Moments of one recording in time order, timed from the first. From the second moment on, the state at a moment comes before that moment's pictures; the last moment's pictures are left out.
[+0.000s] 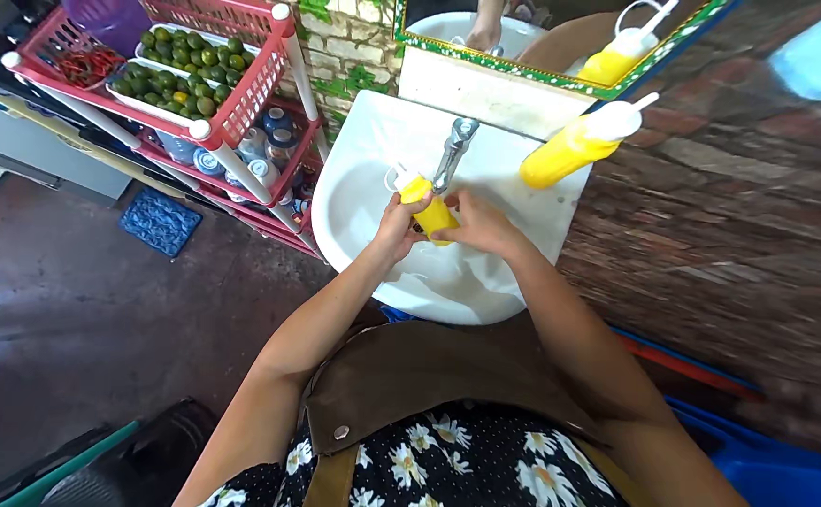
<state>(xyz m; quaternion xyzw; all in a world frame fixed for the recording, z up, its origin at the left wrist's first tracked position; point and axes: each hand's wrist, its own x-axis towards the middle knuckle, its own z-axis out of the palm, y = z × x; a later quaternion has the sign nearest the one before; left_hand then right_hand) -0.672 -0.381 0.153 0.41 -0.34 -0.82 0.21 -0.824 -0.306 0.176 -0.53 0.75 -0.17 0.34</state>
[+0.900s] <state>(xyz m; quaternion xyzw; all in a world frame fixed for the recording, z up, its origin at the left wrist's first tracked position) -0.693 -0.376 0.127 0.44 -0.32 -0.81 0.24 -0.798 -0.318 0.136 -0.46 0.80 -0.10 0.37</state>
